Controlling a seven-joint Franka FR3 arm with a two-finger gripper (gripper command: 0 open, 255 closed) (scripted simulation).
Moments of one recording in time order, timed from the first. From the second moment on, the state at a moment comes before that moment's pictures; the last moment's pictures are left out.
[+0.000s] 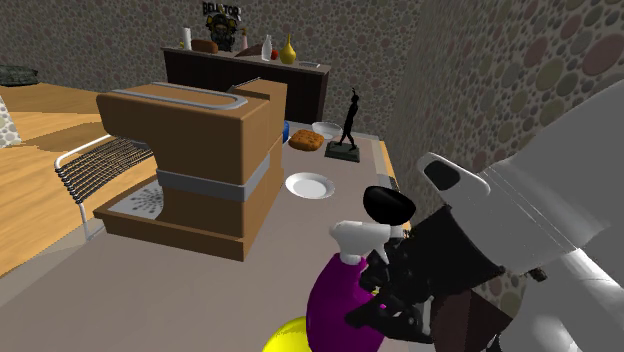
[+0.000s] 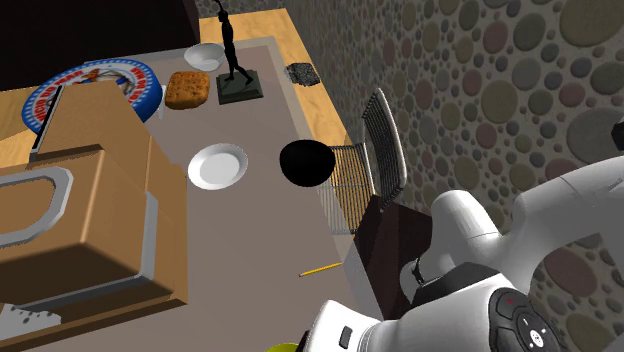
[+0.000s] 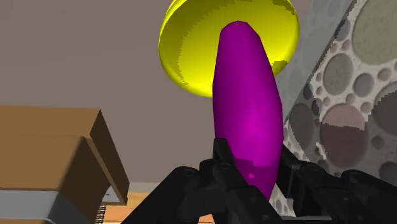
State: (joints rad) arm 0.64 -0.80 0.43 -2.63 0.22 2.41 0.18
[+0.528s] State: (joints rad) arm 0.65 -0.77 0.47 -2.72 0.24 2.52 0.19
